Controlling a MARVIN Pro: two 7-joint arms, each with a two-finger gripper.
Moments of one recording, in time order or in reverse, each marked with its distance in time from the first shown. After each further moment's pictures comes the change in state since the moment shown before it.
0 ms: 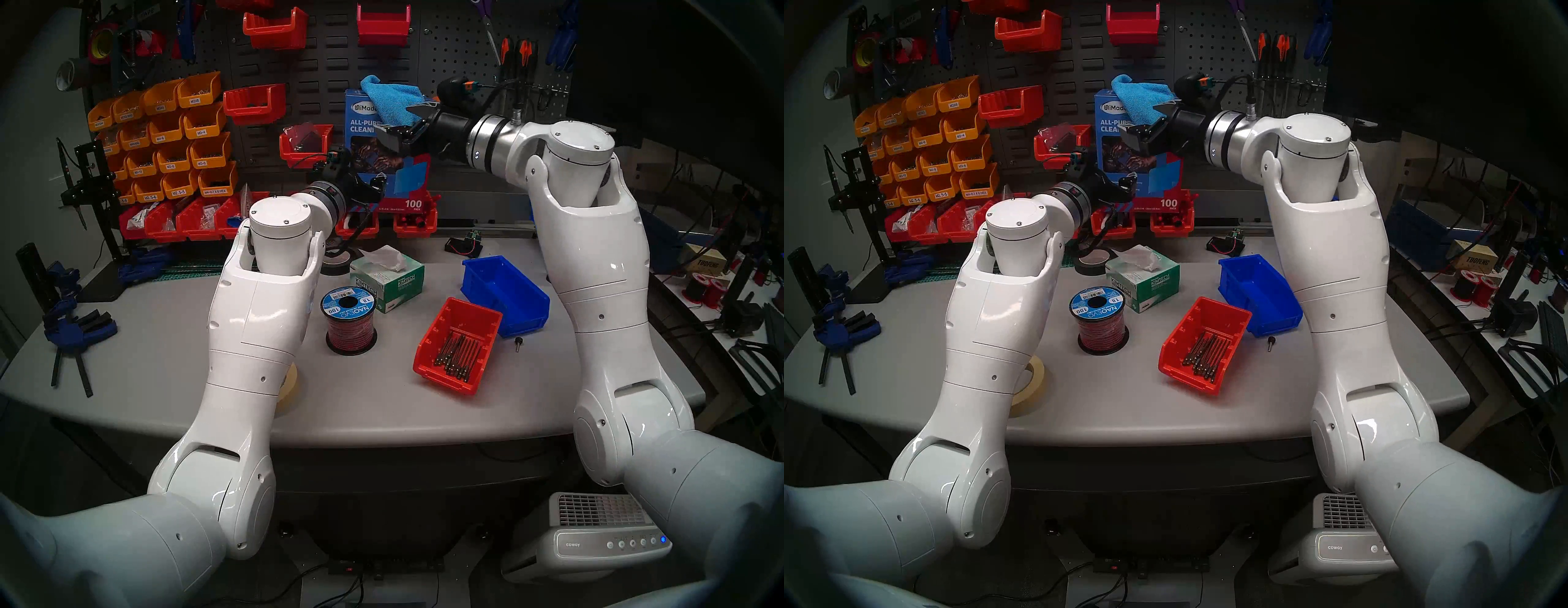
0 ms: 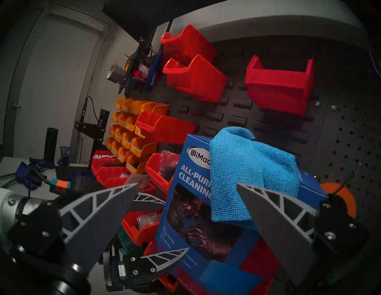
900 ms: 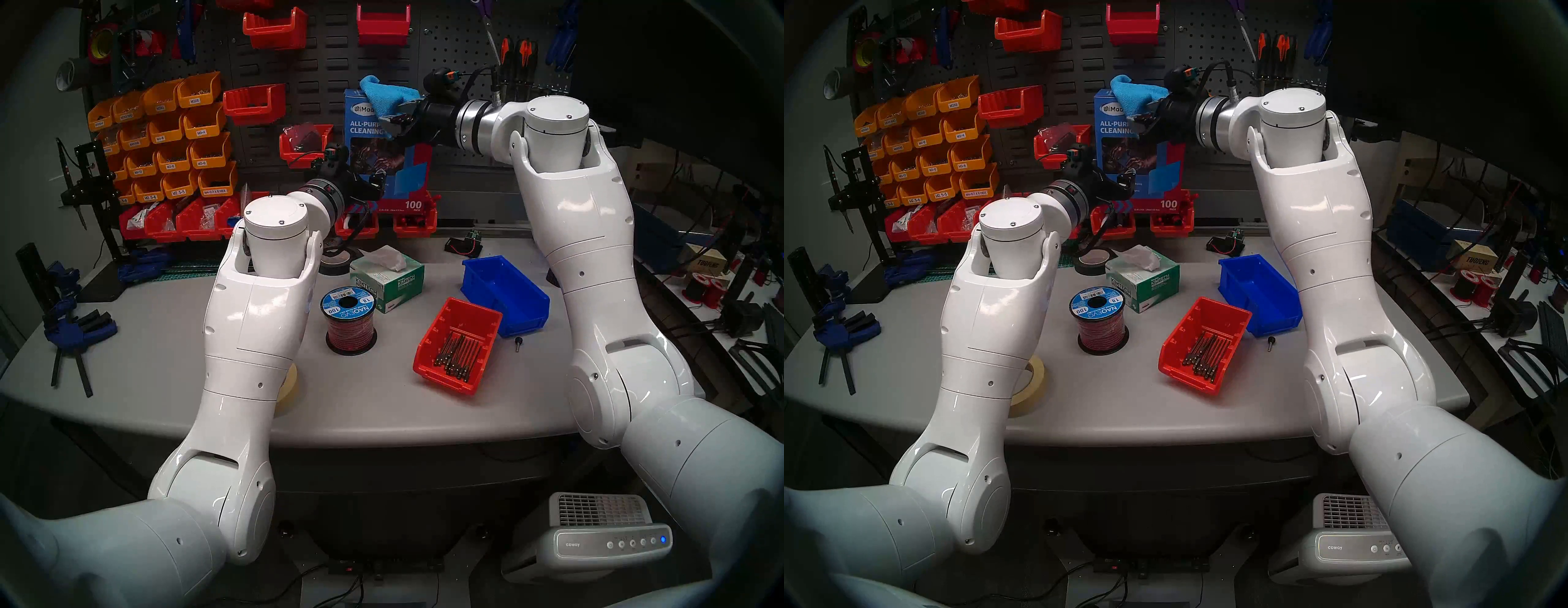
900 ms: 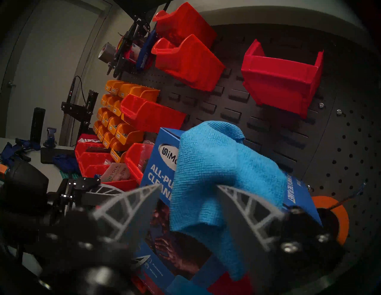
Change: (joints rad) left arm 0.021 0.000 -0.005 -0.051 -0.005 0.017 -0.001; right arm 0.163 -0.043 -0.009 0.209 -0.143 -0.053 0.077
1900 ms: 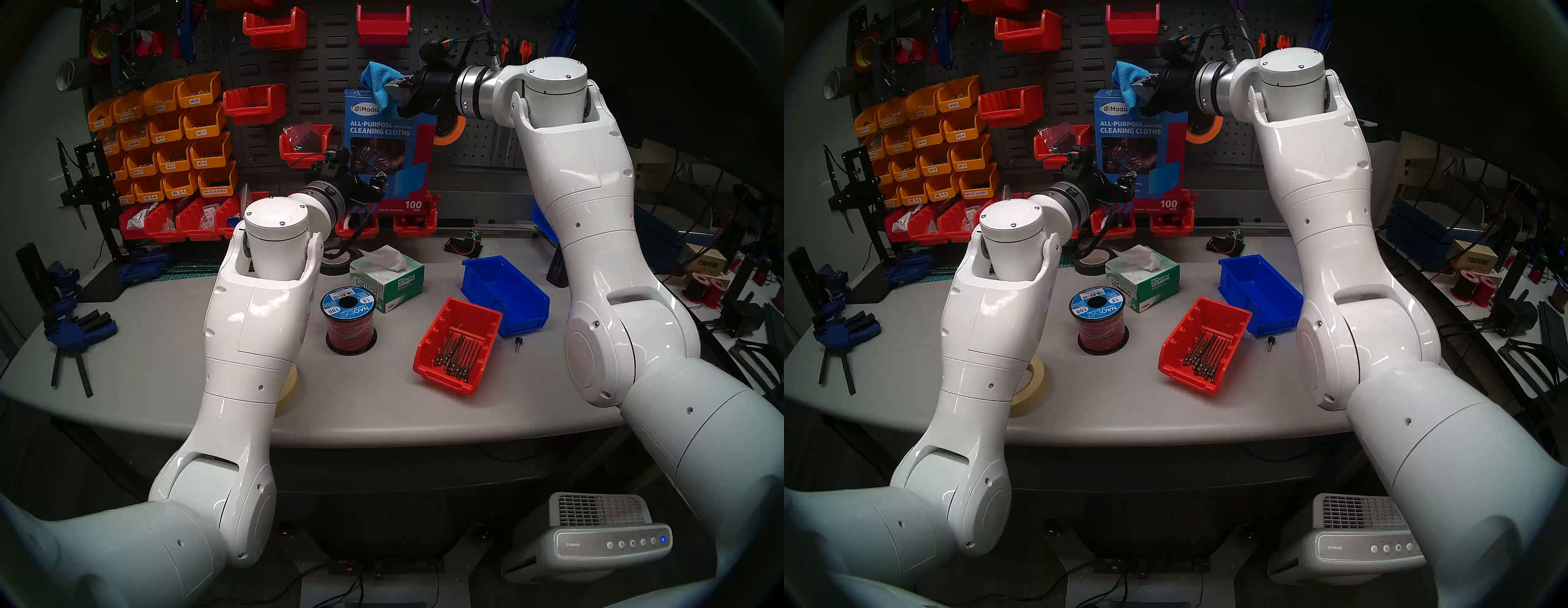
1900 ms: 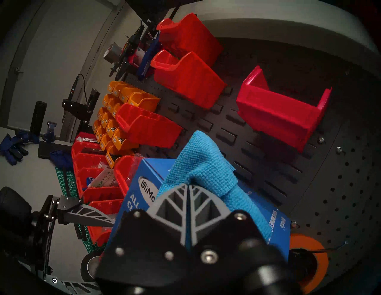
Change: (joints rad) left arm 0.006 -0.004 0.002 -0.004 0.000 0.013 0.002; right arm 0.172 -0.049 0.035 0.133 -0.106 -0.070 0.082
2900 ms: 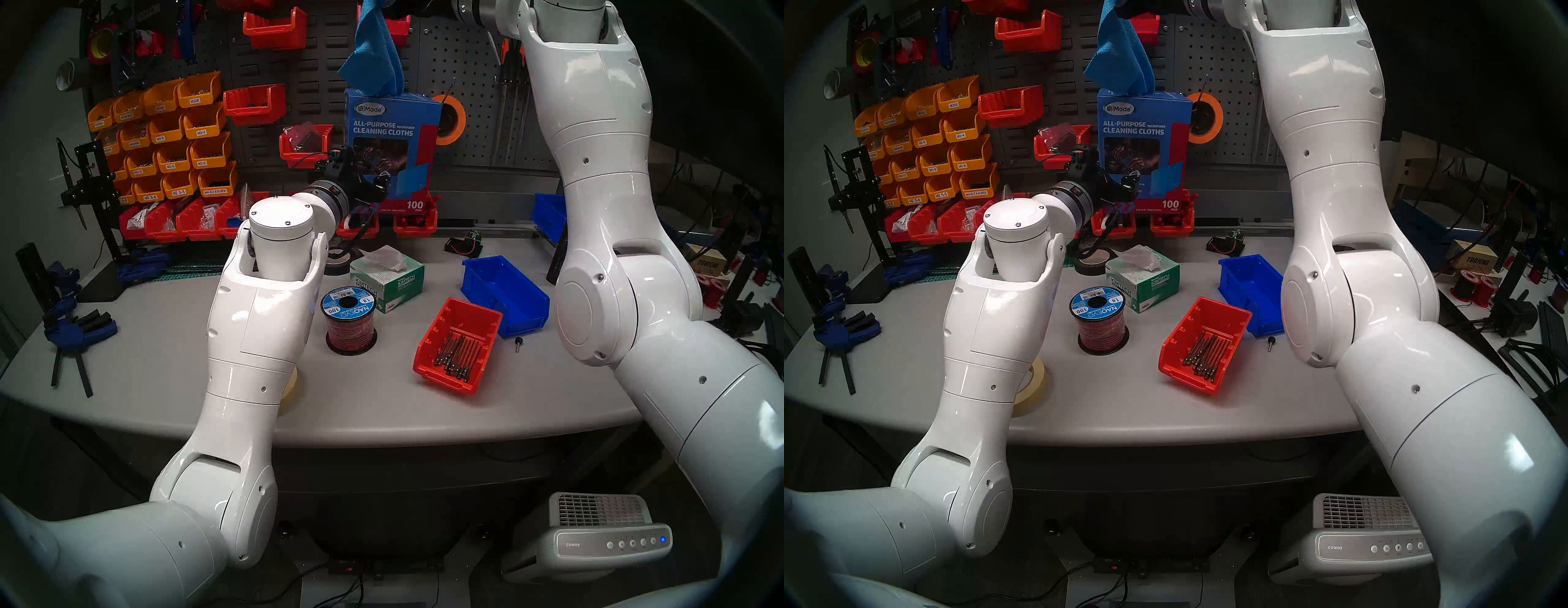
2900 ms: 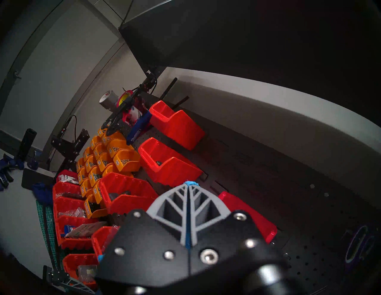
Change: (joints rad) left arm 0.001 -0.004 0.022 -0.010 0.000 0.008 0.022; right arm 0.168 -0.084 0.055 -0.066 -0.062 -0.011 0.005
